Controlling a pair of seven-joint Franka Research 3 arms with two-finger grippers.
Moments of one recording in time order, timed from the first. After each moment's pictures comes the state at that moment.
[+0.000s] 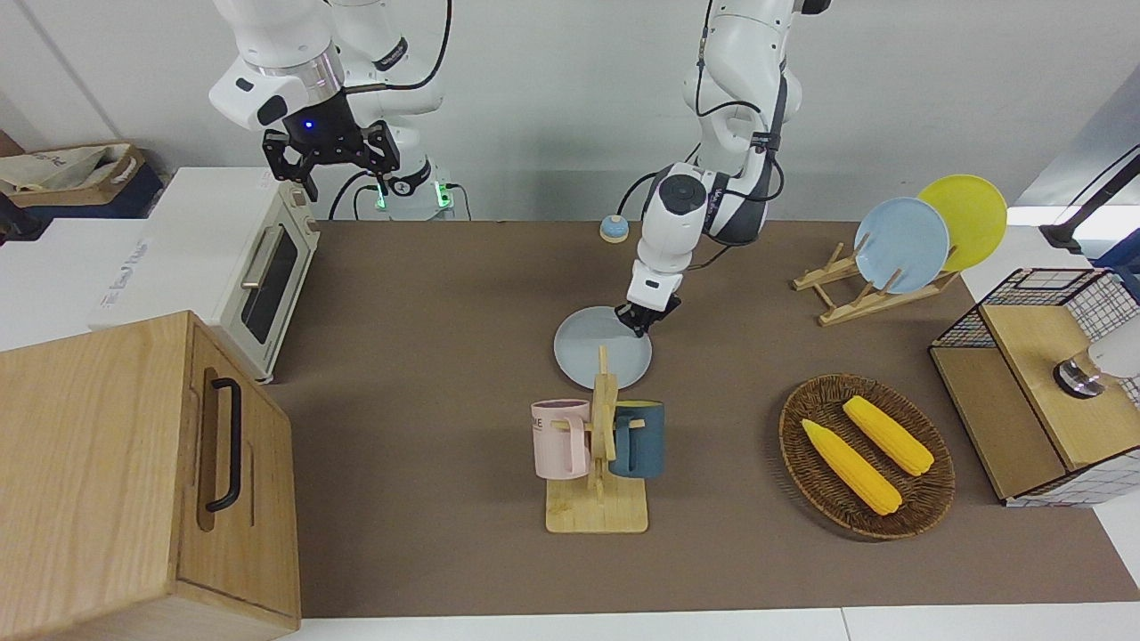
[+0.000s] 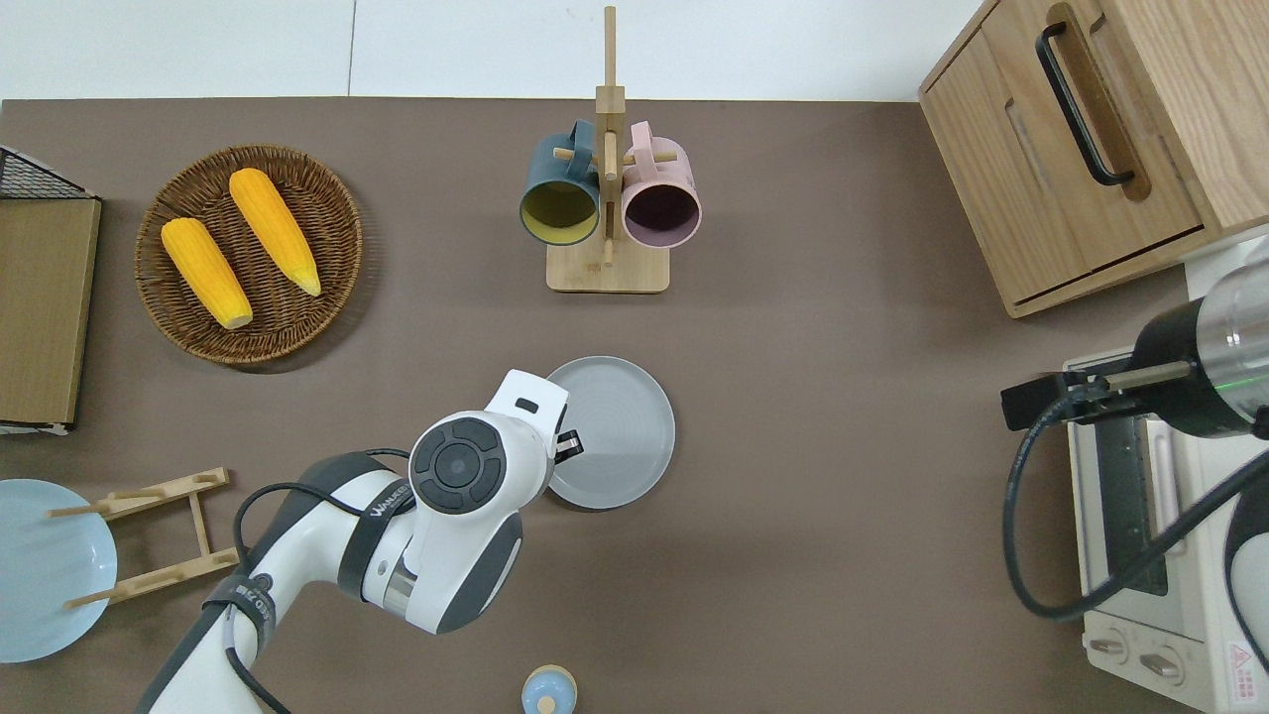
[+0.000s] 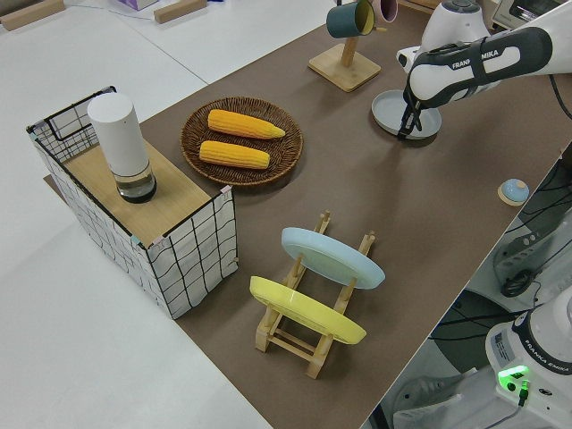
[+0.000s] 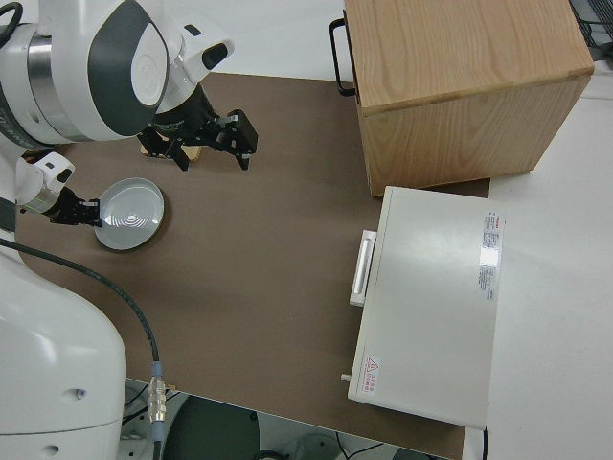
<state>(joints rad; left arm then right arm) -0.39 0.16 -0.14 -2.23 -0.03 2.44 -0.85 0.02 -0.01 0.12 -1.47 0.00 1.39 0.03</state>
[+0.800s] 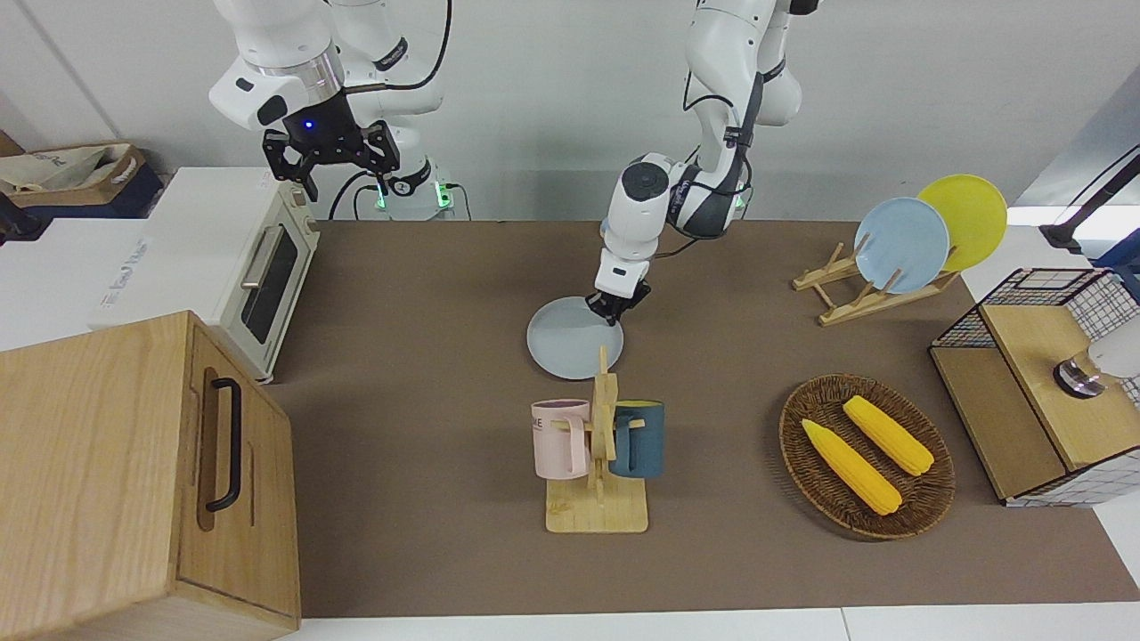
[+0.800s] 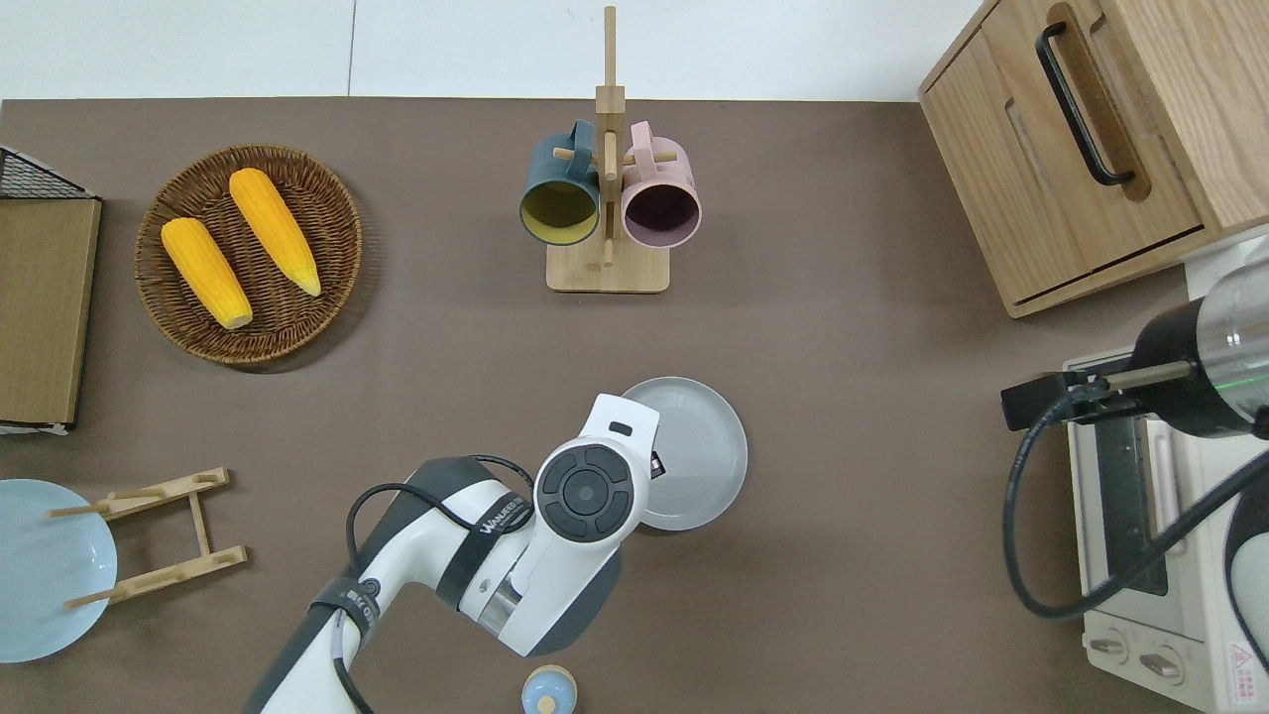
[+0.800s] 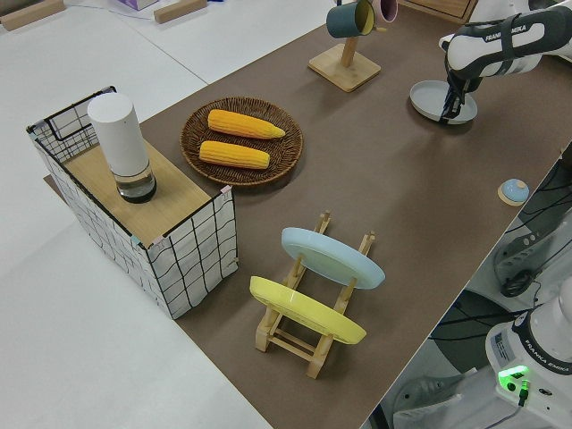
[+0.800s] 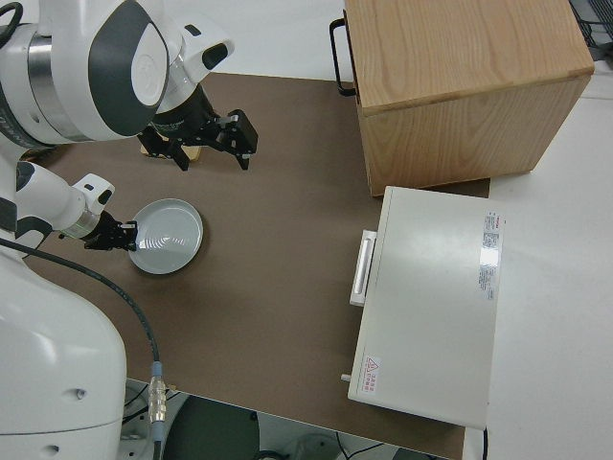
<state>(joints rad) -0.56 0.22 -0.15 -2.11 -0.03 2.35 -1.09 0.02 -0.01 0.12 -1.47 0.00 1.39 0.03</state>
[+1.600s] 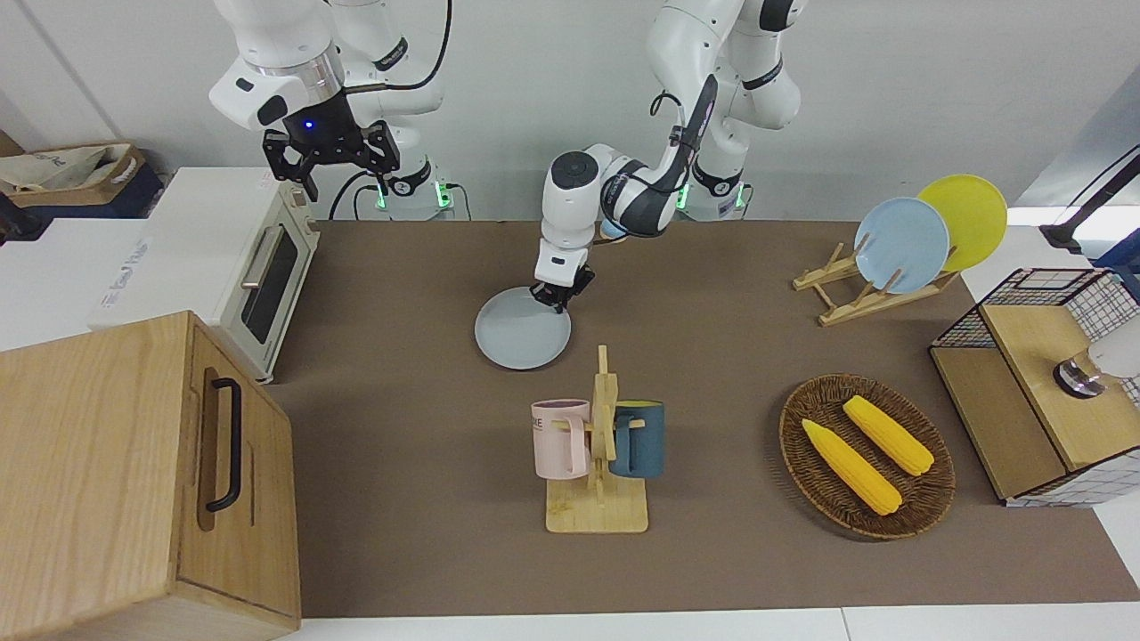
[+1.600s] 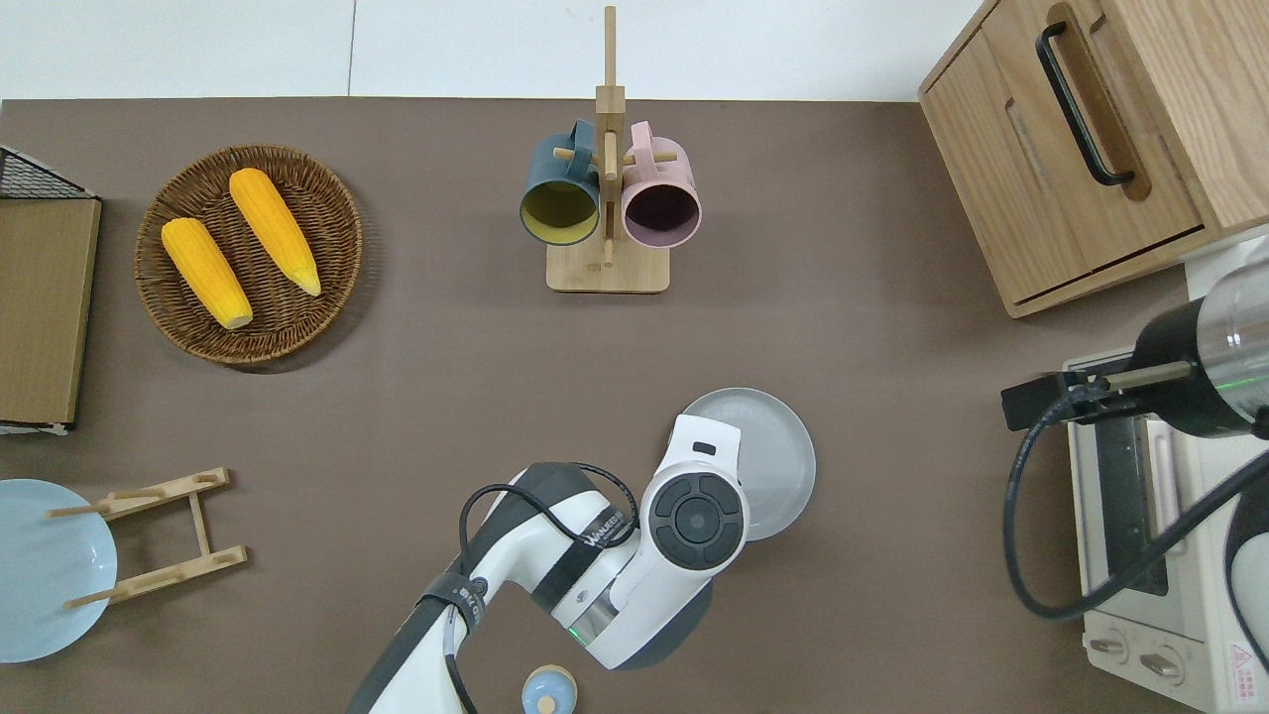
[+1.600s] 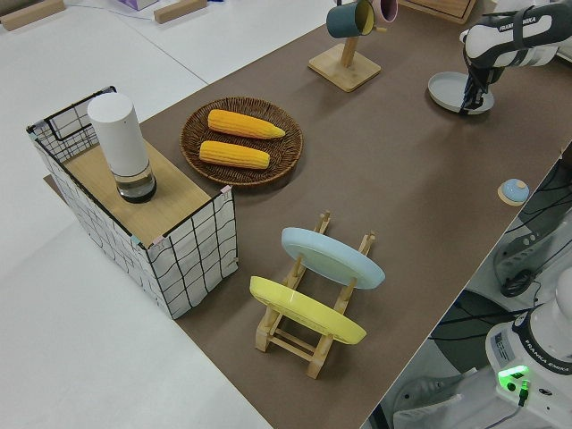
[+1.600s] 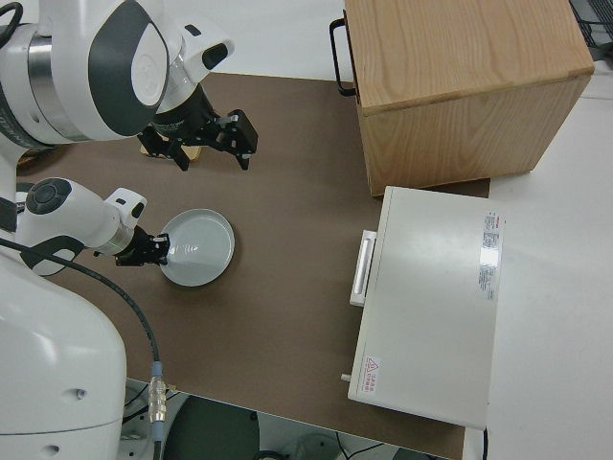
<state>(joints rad) -0.69 0.33 -0.15 -1.97 -0.02 2.35 -1.30 0.02 -0.01 0.12 -1.47 0.00 1.39 0.03</state>
